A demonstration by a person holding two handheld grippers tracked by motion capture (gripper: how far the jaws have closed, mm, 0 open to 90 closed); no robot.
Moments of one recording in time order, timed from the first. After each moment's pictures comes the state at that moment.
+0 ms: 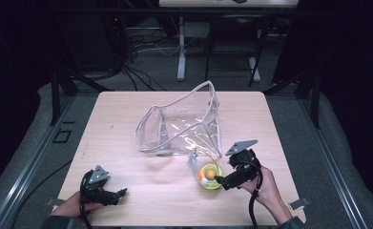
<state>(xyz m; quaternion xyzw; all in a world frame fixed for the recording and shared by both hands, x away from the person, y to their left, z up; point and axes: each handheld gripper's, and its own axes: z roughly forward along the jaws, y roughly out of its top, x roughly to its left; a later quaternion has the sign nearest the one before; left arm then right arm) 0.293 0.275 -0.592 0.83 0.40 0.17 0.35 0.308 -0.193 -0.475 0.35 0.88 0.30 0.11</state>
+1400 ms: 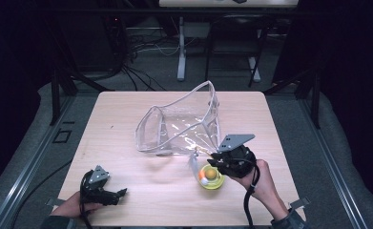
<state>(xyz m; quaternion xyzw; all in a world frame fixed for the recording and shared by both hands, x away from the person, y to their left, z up) 0.293 0.275 -0.592 0.83 0.40 0.17 0.35 0.293 -0.165 -0.420 0.27 0.88 0.35 0.16</state>
